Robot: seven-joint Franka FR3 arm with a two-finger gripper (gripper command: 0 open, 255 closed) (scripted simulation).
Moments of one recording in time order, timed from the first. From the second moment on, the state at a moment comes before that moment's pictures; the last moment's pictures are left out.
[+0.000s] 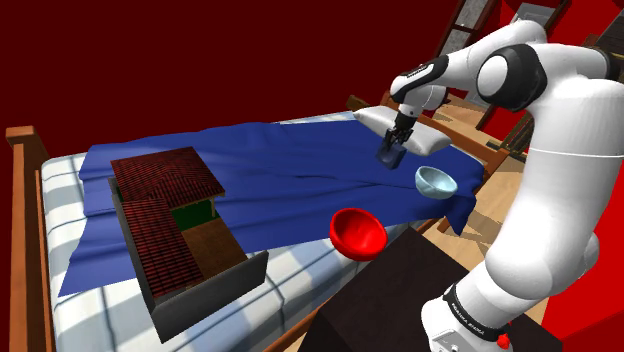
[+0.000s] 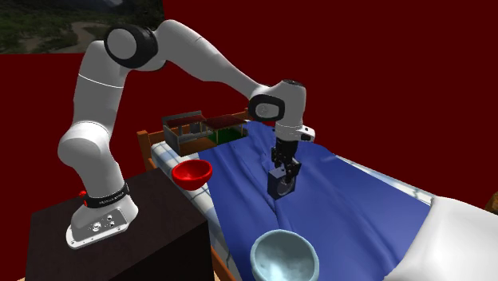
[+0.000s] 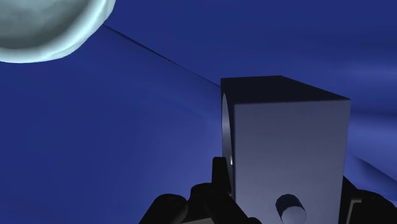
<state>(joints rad) -0.29 0.44 -0.43 -1.80 0.23 2.17 -0.59</state>
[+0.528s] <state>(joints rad) -0.28 0.39 -0.44 -1.76 0.20 2.09 -0.57</state>
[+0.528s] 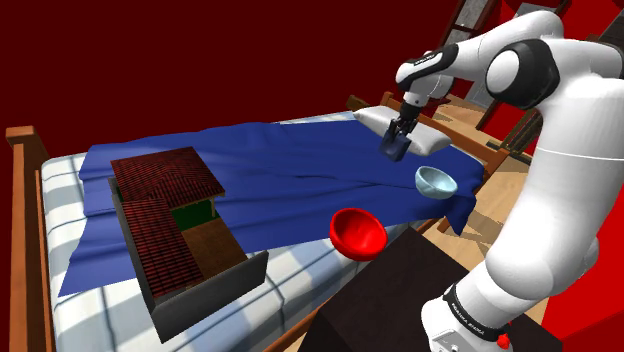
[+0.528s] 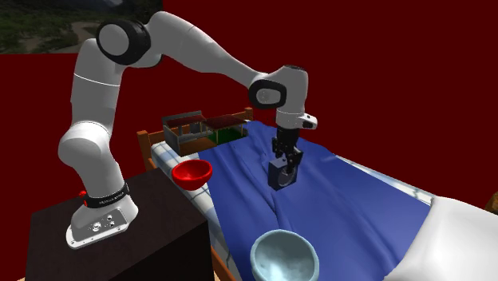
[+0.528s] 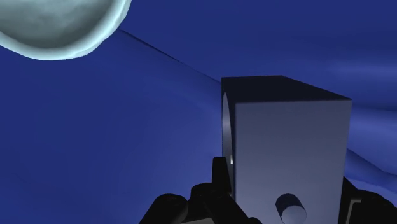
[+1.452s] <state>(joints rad) -0.12 -0.02 -0.42 -2.22 0.00 2.19 -0.31</state>
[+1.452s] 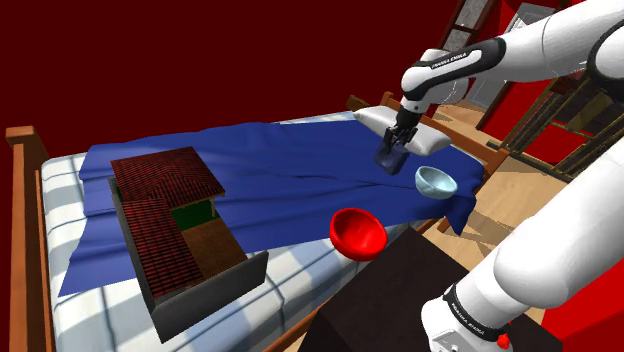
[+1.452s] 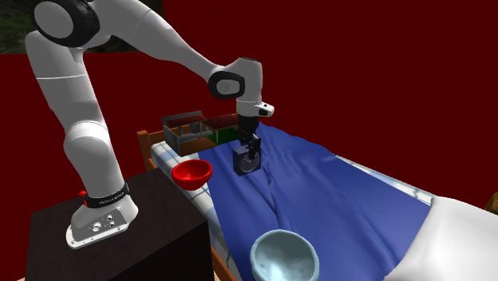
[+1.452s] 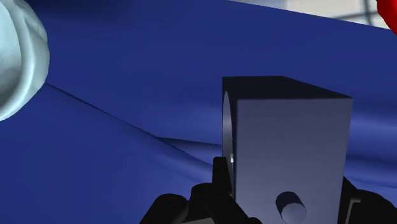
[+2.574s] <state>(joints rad) -0.01 -0.52 -0.16 -2.68 -0.07 2.15 0.12</state>
